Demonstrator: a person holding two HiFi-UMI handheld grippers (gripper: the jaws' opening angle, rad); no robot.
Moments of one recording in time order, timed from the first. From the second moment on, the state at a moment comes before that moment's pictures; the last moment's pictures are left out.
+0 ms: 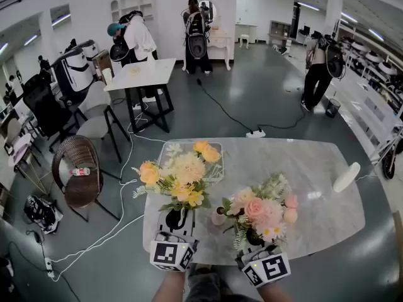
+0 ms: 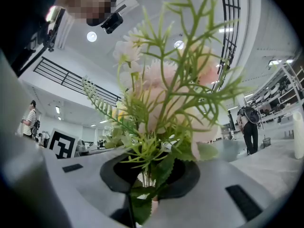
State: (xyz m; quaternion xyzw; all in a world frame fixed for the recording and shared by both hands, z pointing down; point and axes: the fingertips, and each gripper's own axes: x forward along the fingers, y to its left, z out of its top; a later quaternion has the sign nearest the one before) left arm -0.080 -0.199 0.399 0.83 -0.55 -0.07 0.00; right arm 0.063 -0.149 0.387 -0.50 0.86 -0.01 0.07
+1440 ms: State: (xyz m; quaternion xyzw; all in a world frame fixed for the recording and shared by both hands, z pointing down) left arm -0.080 -0.227 0.432 0.84 -0.53 -0.06 0.05; right arm 0.055 -0.216 0.408 -0.51 0.86 -0.03 0.07
